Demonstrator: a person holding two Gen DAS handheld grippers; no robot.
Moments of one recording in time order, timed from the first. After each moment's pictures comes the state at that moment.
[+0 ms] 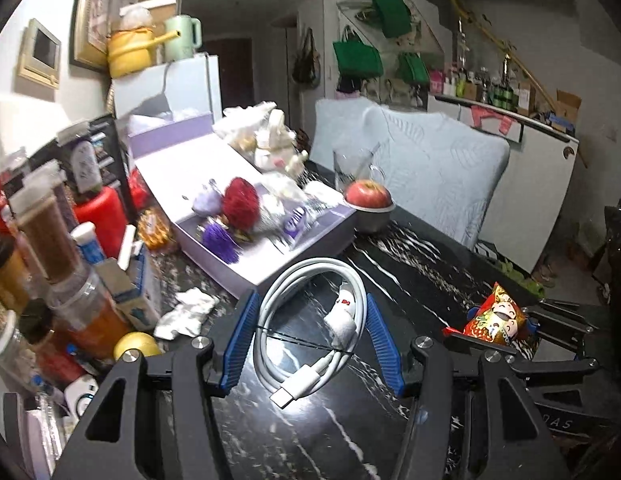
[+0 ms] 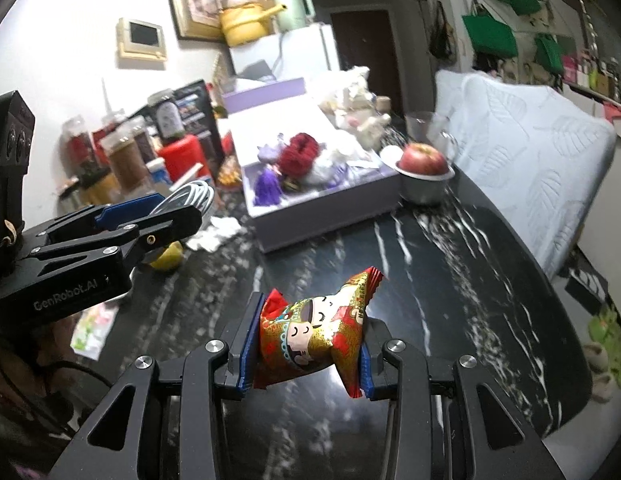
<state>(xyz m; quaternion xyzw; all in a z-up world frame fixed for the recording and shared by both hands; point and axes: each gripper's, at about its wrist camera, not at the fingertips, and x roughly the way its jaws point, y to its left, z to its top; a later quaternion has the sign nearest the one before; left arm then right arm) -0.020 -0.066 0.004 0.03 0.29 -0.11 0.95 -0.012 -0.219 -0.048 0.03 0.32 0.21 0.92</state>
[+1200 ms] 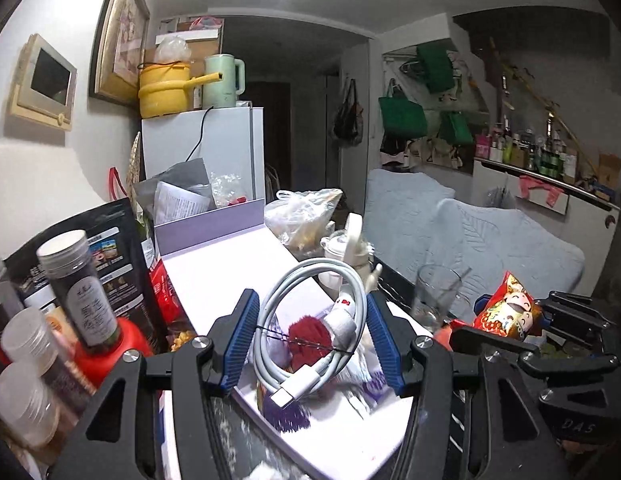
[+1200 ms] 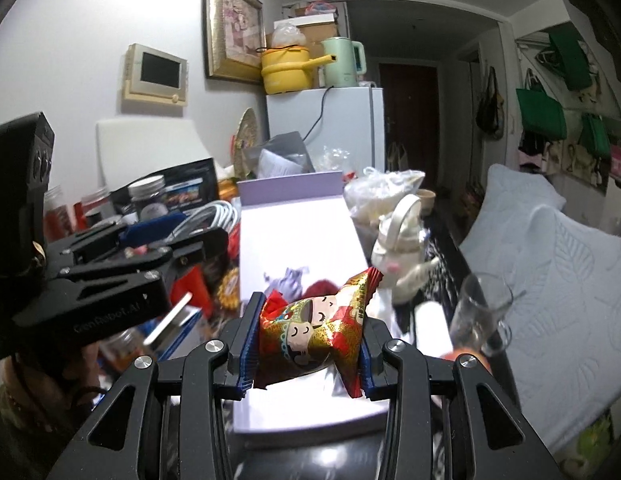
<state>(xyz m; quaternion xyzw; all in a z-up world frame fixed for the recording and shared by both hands) 0.153 -0.008 0.079 0.00 0.20 -0.06 0.98 0.174 -0.156 0.053 -0.03 0.23 0.27 0.94</state>
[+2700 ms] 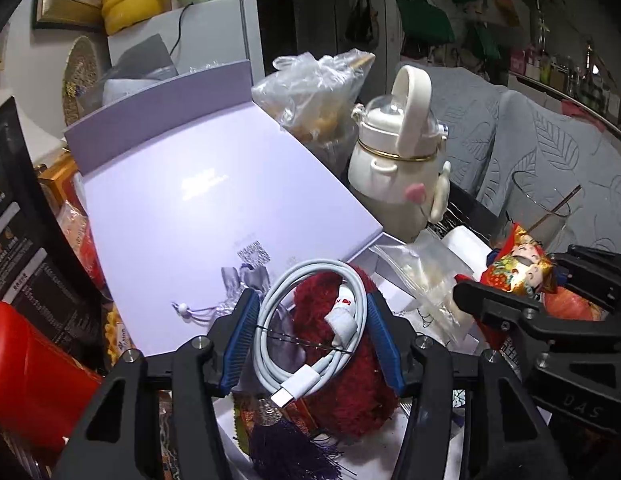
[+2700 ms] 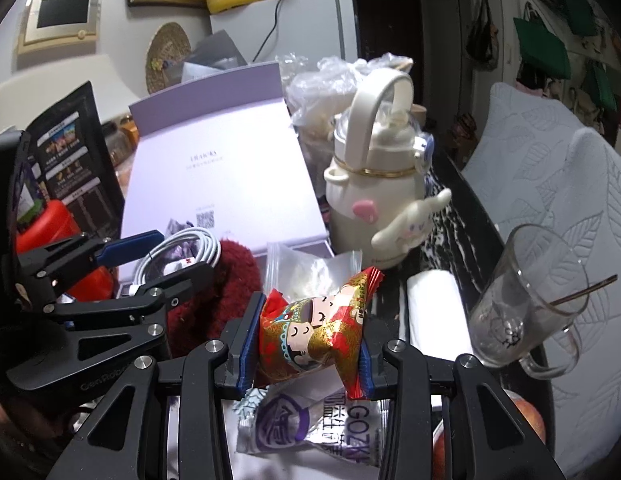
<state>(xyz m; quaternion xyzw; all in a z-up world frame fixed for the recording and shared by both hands) 0.309 -0.020 -0.041 0.03 0.36 -0.03 0.93 0.341 -0.143 -0.054 -0.03 0.36 0.22 0.91</state>
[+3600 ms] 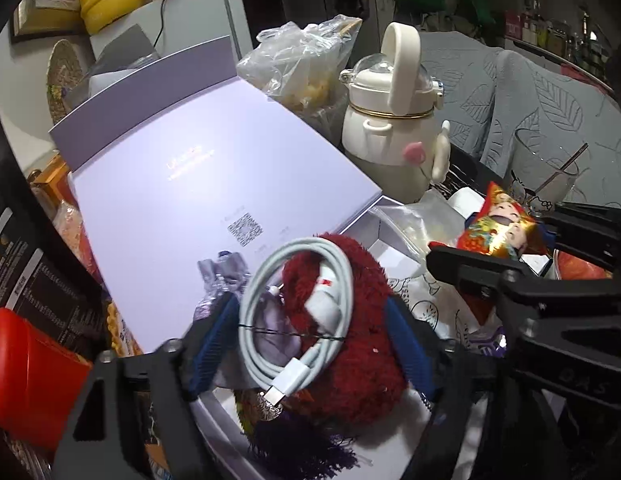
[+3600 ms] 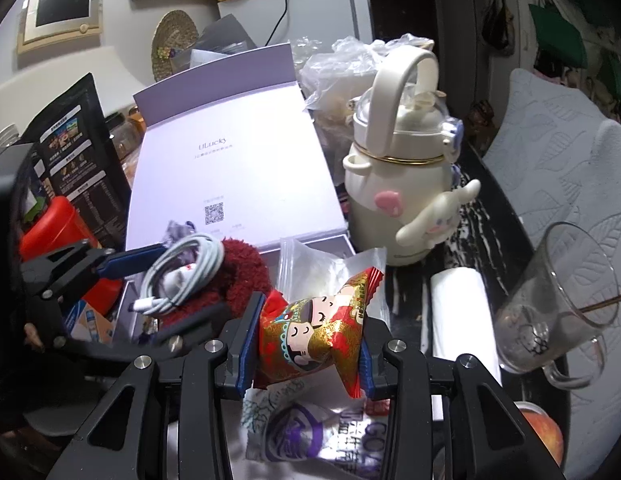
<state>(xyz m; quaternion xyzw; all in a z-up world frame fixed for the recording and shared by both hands) 0.314 -0.030 -0.052 0.07 0.40 -0.03 0.91 0.359 -0.133 -0.061 -0.03 0.38 0.26 0.89</state>
